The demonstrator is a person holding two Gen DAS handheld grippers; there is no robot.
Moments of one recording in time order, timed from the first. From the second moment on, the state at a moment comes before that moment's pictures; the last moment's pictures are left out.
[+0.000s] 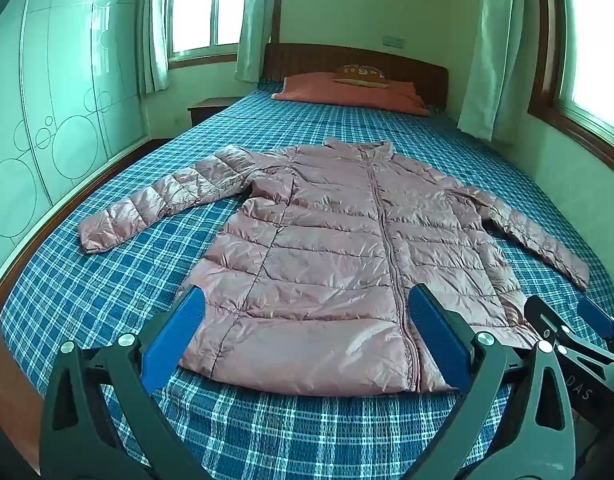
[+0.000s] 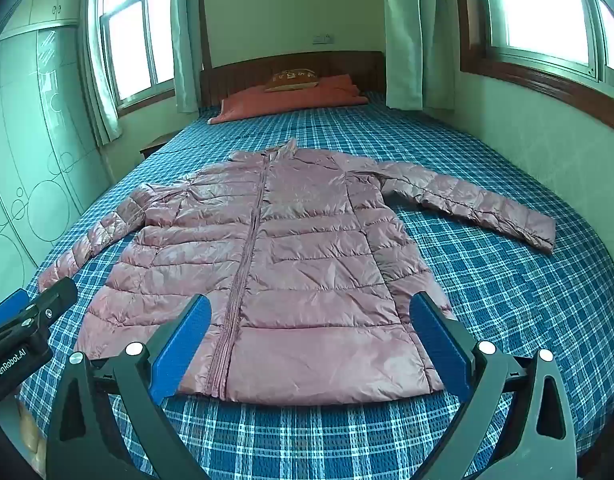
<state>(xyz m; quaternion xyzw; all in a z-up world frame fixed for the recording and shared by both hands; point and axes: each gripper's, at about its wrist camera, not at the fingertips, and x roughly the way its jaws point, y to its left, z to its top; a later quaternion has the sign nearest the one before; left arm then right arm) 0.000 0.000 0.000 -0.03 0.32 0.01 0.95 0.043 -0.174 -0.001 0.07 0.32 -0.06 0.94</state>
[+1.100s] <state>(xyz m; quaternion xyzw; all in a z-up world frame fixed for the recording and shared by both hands) -0.002 0.011 -0.010 -0.03 0.33 0.02 0.94 0.043 -0.177 -0.006 0.07 0.33 -0.06 0.94</state>
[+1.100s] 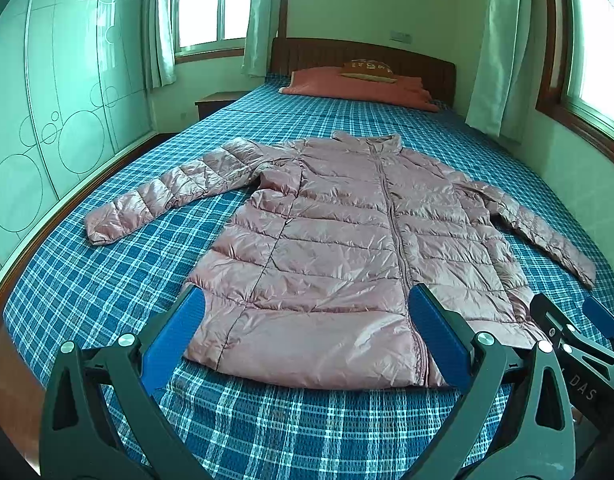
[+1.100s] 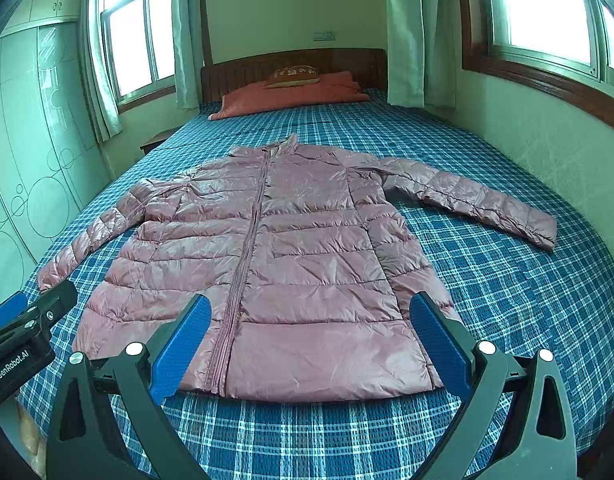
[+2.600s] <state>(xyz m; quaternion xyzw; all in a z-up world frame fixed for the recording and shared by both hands) -0.005 0.013 -0.015 -0.03 0.34 0.03 0.94 0.042 -0.176 -0.008 0.07 0.33 -0.06 0.94</state>
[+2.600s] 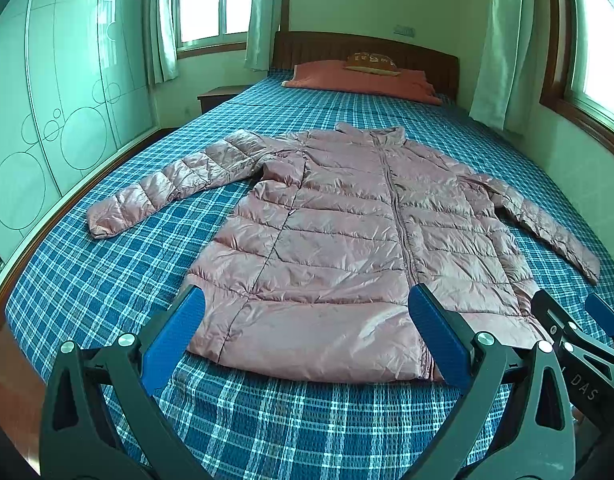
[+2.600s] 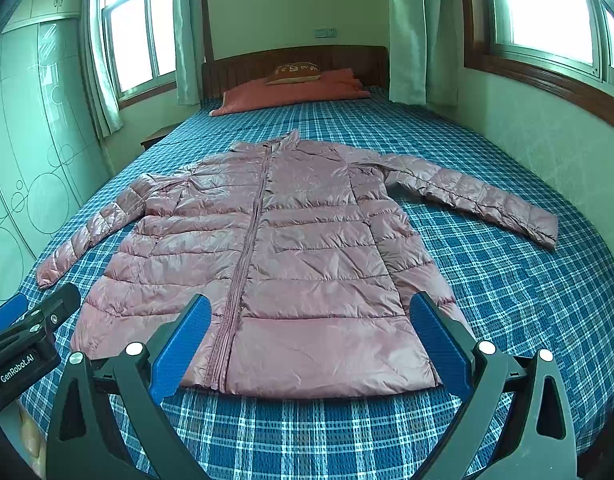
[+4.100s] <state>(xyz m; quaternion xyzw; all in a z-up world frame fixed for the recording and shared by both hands) 0.131 0.138 -0.118 -0.18 0.44 0.22 0.85 0.110 -0.407 -0.094 0.32 0.33 -0.18 0.87</state>
